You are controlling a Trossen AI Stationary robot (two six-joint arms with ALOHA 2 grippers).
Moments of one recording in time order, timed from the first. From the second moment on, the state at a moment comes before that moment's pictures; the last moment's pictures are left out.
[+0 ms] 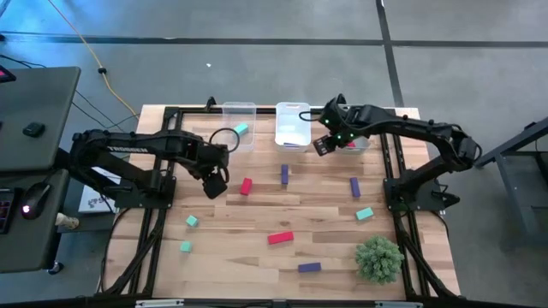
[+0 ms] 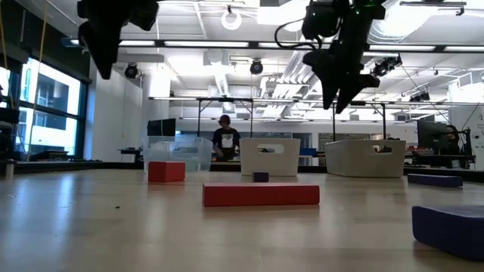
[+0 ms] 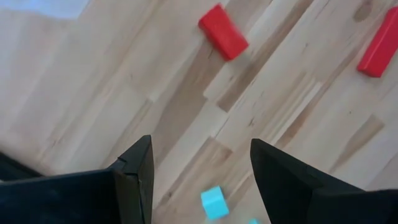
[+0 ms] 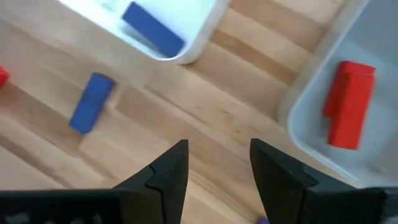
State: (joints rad) left arm 0.11 1.28 1.21 -1.31 -0.03 -0.65; right arm -0.43 1.45 1.20 -0.97 0.05 0.61
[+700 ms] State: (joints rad) left arm -0.25 1.28 1.13 -1.32 -0.07 -1.20; right arm -0.37 1.45 1.20 -0.97 0.02 0.54
